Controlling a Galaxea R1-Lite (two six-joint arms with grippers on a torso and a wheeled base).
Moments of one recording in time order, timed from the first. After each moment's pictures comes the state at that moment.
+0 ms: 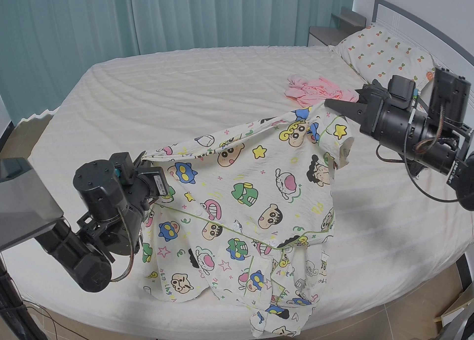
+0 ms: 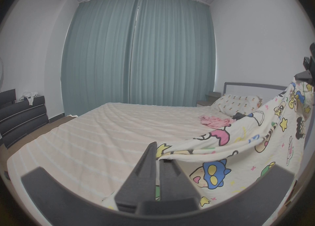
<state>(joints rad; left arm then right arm) -0.48 1.94 -0.53 -1.48 0.54 -0.04 0.44 1.61 -0.93 -0.69 0.30 0.45</state>
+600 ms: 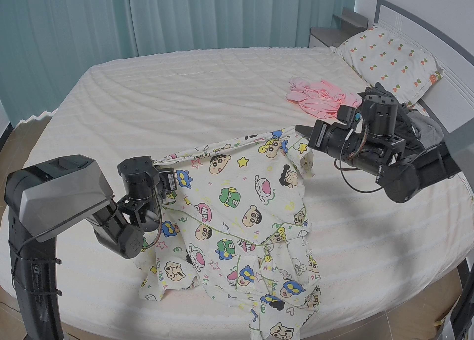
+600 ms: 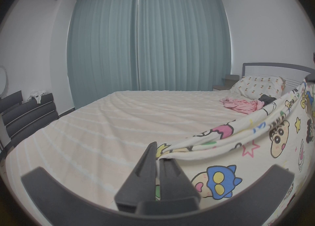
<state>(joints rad) -0.34 2.29 -0.90 -1.33 0.53 -0.05 0.39 2.05 -1.15 -0.80 0.23 0.46</state>
